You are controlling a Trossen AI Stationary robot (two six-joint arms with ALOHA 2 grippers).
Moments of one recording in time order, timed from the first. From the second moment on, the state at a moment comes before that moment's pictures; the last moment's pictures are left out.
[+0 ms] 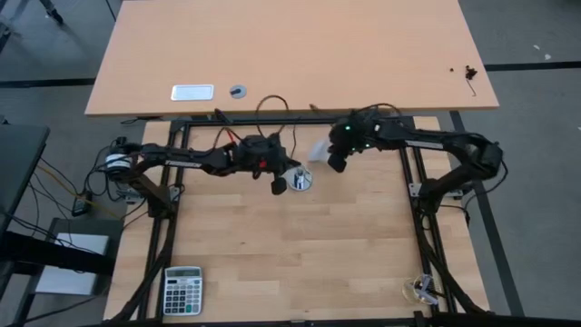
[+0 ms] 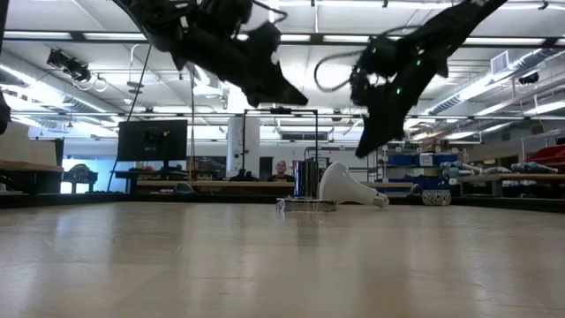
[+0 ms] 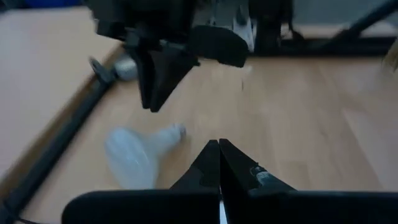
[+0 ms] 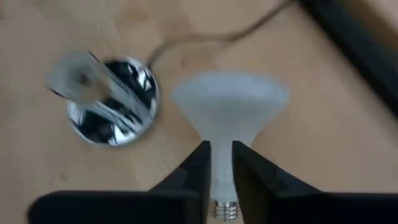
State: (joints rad) left arm 0.23 1.56 0.95 0.25 0.06 0.10; right arm -0.54 1.44 0.90 -0.35 -0.10 0.00
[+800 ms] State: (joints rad) left arm 0.23 1.43 0.94 0.16 0.07 0.10; right arm -0.52 1.59 0.90 -0.35 0.00 0.06
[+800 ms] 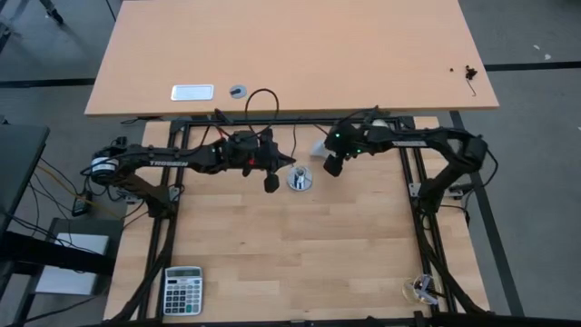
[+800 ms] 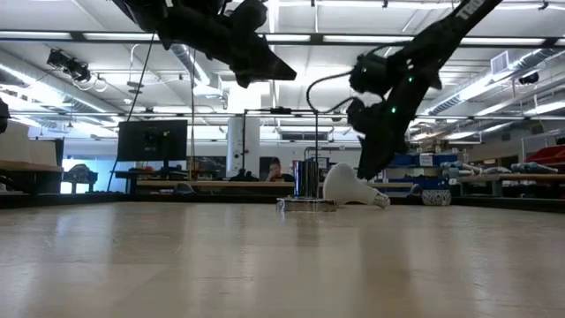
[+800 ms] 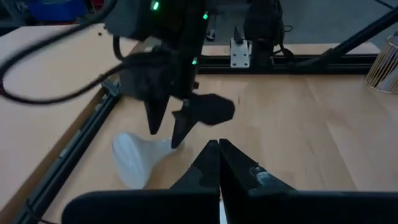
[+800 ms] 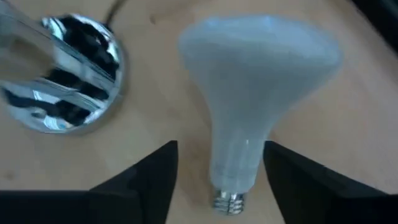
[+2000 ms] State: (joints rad) left arm 0.25 1.43 0.70 0.71 0.16 -0.04; right arm -0.44 1.35 0.90 -0.04 0.00 0.07
